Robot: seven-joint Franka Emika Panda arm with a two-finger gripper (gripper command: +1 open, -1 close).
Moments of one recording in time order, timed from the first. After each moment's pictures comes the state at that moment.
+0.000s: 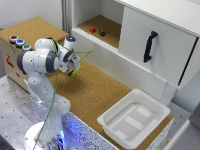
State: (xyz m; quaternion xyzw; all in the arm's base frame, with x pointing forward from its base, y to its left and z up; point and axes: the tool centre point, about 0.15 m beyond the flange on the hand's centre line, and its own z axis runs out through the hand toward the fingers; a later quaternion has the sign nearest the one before) arm 0.371 0.242 0.215 -0.99 -0.03 -0.03 0.10
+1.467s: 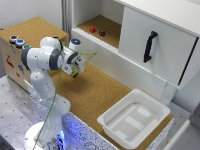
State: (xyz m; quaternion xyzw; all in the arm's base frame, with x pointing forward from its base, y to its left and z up) arm 0.400 0.217 0.213 -0.99 -0.03 -0.05 0.11
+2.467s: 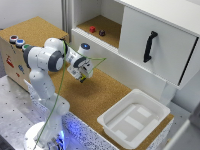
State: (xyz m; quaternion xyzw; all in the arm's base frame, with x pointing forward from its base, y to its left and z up) arm 0.411 0.117 0.205 -1.00 0.03 -0.04 0.09
